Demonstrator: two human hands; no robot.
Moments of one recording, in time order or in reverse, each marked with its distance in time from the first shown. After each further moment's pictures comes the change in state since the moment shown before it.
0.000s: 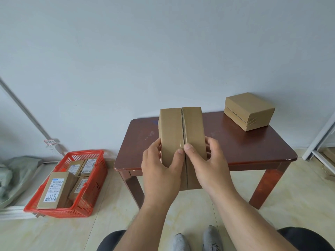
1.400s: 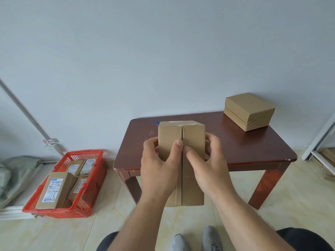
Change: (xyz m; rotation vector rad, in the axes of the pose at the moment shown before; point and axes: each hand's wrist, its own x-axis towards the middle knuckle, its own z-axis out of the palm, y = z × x) left_hand 0.012 0.008 -0.003 -0.036 -0.008 -0.073; right_hand -0.008 -0.013 0.000 0.159 -0.054 -0.017
